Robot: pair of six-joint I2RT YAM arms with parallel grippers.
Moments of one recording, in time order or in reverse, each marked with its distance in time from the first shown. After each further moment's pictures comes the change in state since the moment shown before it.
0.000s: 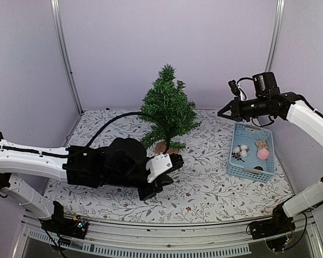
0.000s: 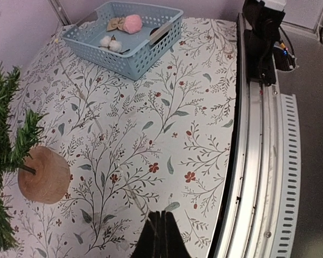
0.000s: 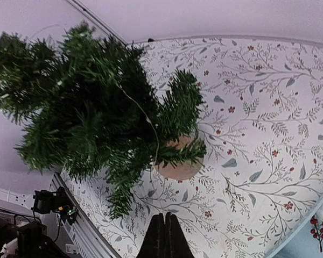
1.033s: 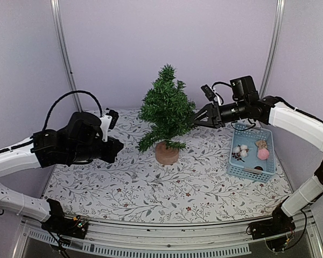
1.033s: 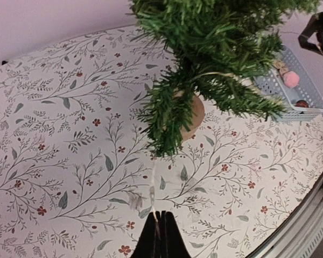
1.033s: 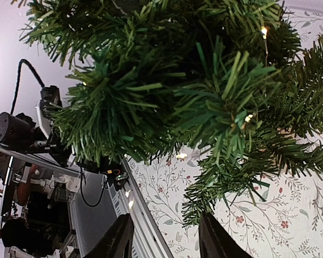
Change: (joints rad) left arm 0.350 -0.332 -0.114 -0.227 -0.201 -0.518; right arm 0.182 0.126 -0.048 0.201 -0.260 0.072
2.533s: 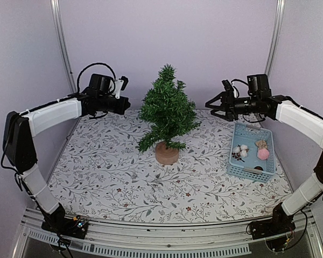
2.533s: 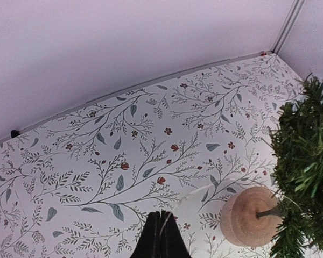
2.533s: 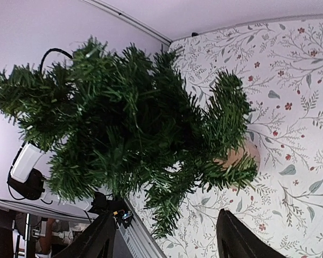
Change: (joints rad) left arm 0.555 0.655 0.488 0.242 0.402 0.381; right arm -0.212 0.006 0.004 0.081 -0.022 0.171
